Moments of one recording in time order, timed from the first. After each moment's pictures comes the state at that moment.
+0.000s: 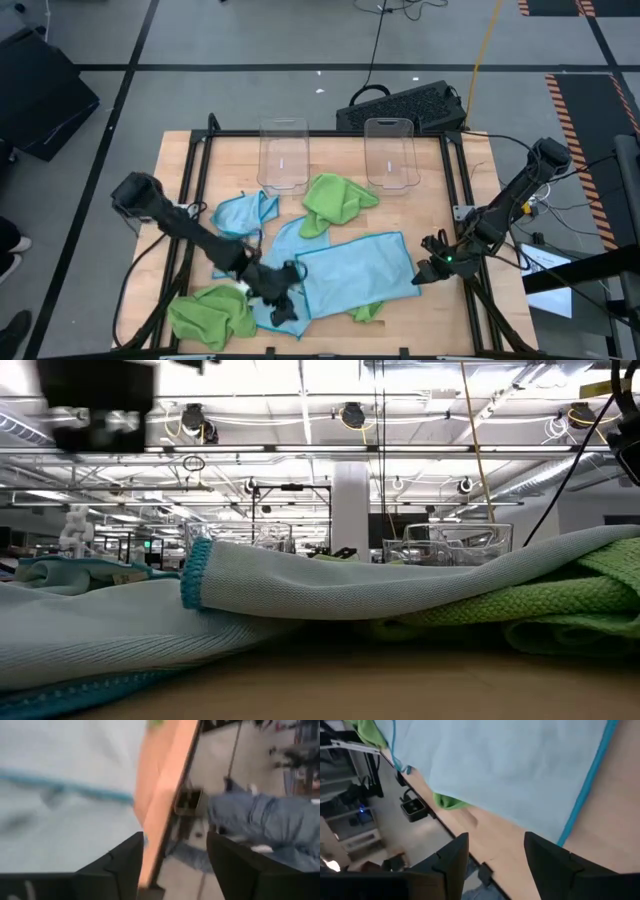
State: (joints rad) left arm -0.50 1.62 1.04 -0.15 0.16 -1.11; right arm 0.84 0.83 0.32 -0.23 0.18 1.97
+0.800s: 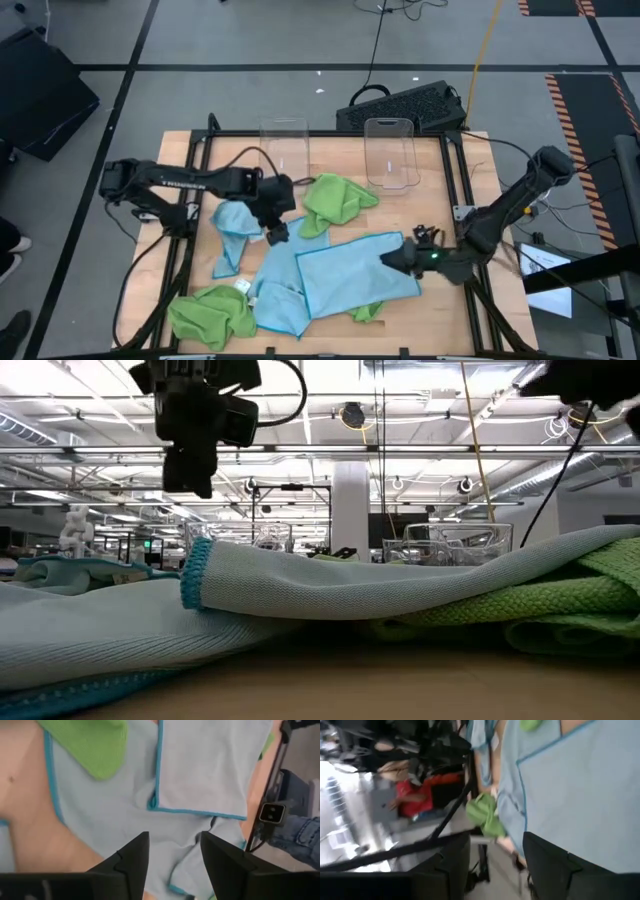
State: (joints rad) left arm 0.10 1.46 1.03 -0.69 0.47 -0.47; right arm 0.74 1.13 0.62 -0.01 0.73 2.07
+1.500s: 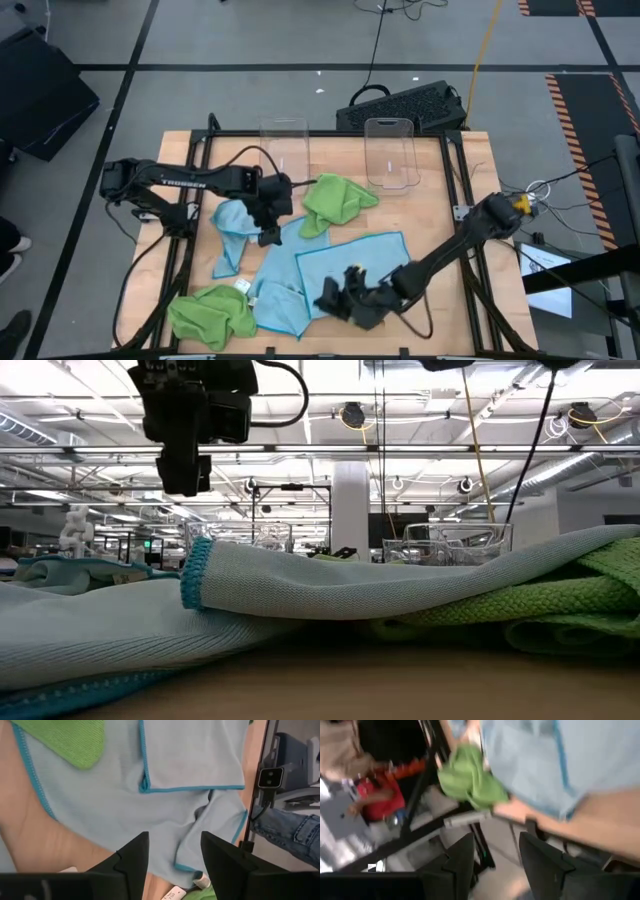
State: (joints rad) left arm 0.10 1.46 1.03 -0.76 0.54 -0.30; right arm 0.61 1.90 1.31 0.03 0.42 2.25
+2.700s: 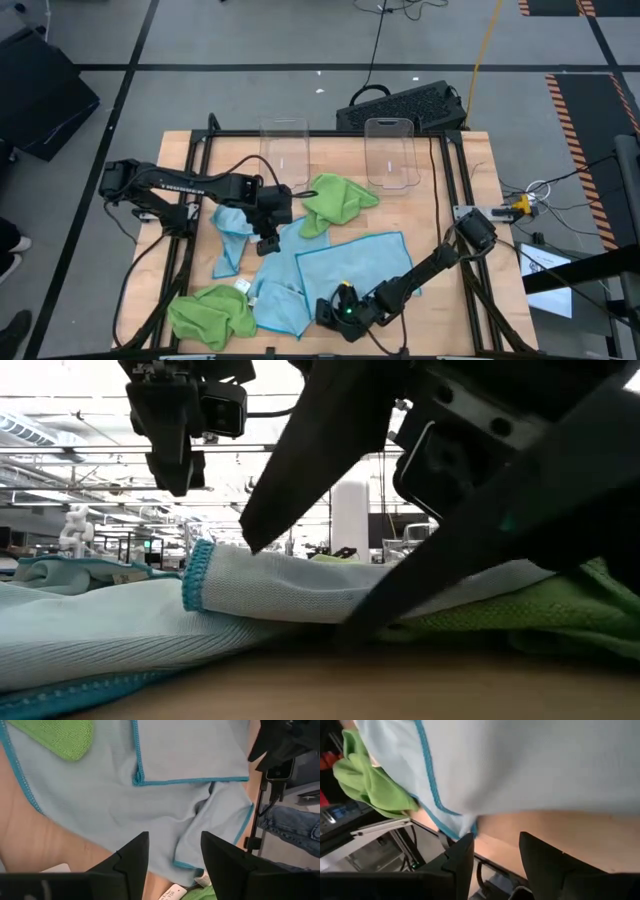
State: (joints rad) left arm 0.02 1.46 1.03 -0.75 0.47 -0.34; right arm 0.62 2.13 1.32 0.05 0.24 2.28
